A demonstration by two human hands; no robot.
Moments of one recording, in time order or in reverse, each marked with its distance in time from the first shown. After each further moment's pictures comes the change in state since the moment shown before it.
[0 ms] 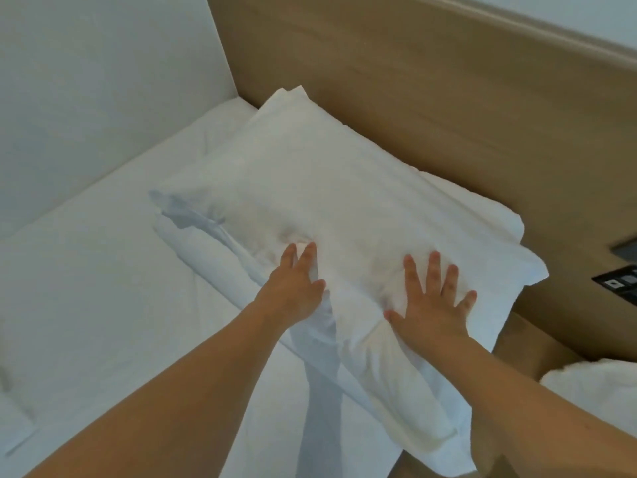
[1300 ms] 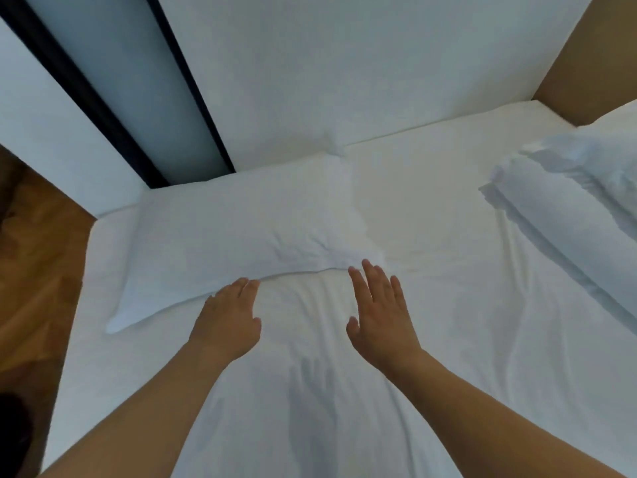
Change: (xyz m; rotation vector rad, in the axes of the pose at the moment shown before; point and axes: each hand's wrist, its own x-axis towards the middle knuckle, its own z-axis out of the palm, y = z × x) left_hand -0.589 -0.711 -0.076 0.203 0.313 -0.457; right_hand -0.480 -0.631 0.240 0.017 0.277 -0.920
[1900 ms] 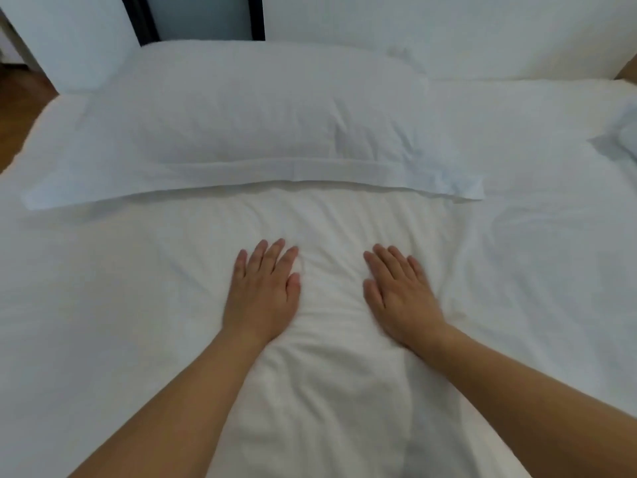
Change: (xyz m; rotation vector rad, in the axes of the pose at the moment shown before) left_hand 0.075 -0.101 0.341 -0.119 0.325 0.044; right_hand 0.022 -0.010 0.339 -0.142 -0.005 -0.048
